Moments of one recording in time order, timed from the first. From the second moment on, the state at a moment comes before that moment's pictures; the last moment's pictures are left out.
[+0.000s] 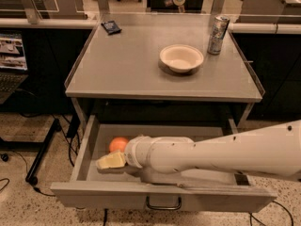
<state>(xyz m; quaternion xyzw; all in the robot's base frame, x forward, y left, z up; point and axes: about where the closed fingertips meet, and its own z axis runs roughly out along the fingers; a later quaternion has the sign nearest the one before) 0.525 0.098 0.621 -0.30 0.85 0.24 0.36</state>
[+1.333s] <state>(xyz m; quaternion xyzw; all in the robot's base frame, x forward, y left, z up) 0.517 0.107 0.622 -0.31 0.84 0.25 0.36</state>
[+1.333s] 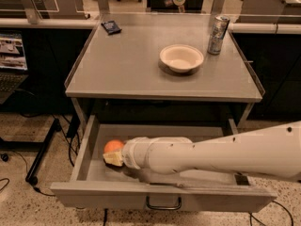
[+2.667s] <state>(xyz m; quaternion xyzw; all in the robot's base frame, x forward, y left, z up) 0.518 0.120 0.627 -0.35 0.82 0.27 0.37</state>
